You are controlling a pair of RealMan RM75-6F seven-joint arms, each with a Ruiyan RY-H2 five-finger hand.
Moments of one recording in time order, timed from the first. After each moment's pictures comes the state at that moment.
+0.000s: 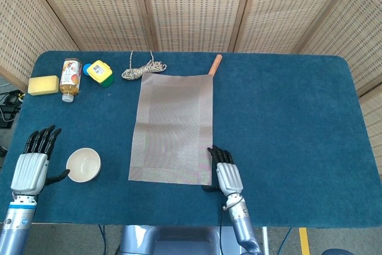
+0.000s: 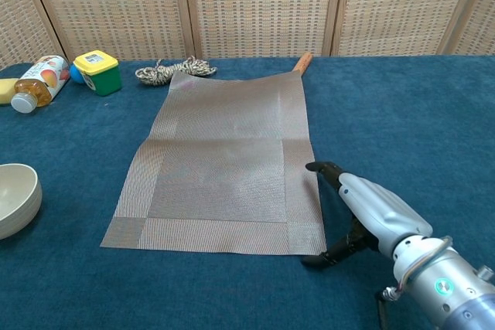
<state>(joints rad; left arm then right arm) -0.16 -1.29 -0.05 -1.63 1.46 1.48 0.17 0.35 -2.05 0.16 -1.33 -1.22 1.19 -0.27</state>
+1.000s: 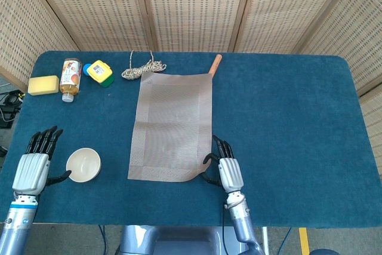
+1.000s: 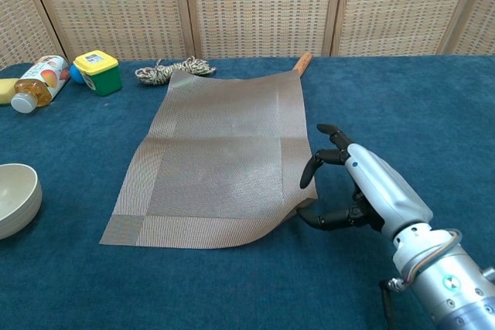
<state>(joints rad) -0.16 -1.28 -0.05 -1.64 1.46 1.45 0.15 0.35 -2.14 0.14 -1.09 -1.45 1.35 0.11</state>
